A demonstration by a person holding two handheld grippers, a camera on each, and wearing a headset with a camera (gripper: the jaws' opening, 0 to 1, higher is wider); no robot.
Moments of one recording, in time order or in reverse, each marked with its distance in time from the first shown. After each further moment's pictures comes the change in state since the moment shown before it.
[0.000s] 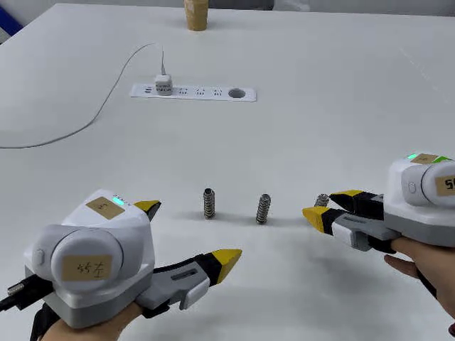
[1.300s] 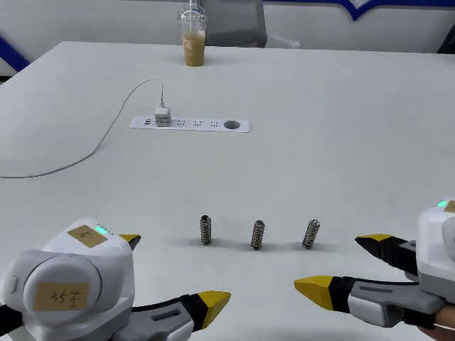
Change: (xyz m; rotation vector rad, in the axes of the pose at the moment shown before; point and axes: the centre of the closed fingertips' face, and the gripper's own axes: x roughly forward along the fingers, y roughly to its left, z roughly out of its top) left arm -0.031 -0.006 0.000 -0.009 0.060 -0.009; right arm -0.059 0.040 -0.011 0.012 0.042 0.075
